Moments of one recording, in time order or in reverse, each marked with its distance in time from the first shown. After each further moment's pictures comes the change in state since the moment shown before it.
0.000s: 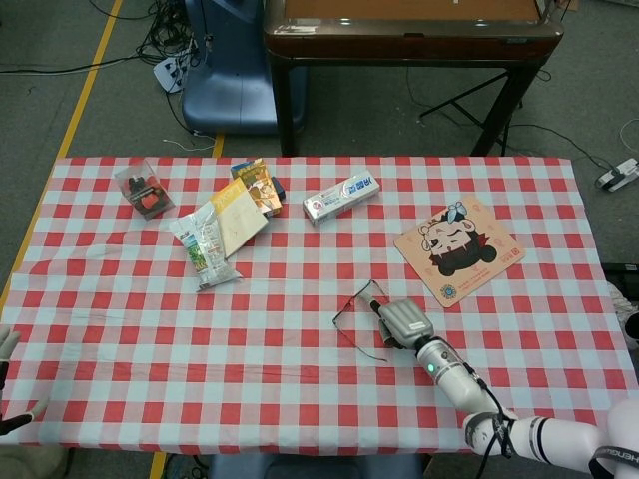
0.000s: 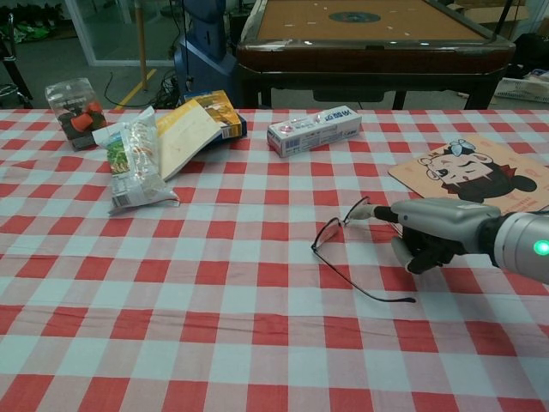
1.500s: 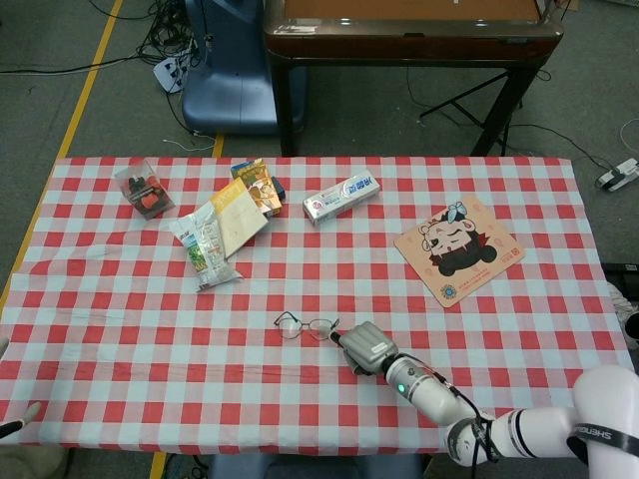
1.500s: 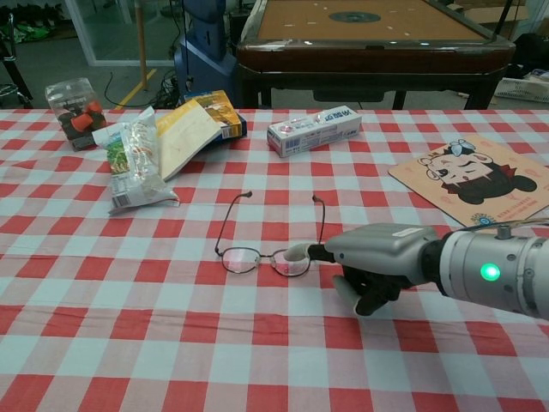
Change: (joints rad) left arm 0.025 -0.006 0.002 0.041 -0.003 0.010 -0.045; right arm 0.184 0.012 -0.136 -0.170 0.088 0.013 -0.087
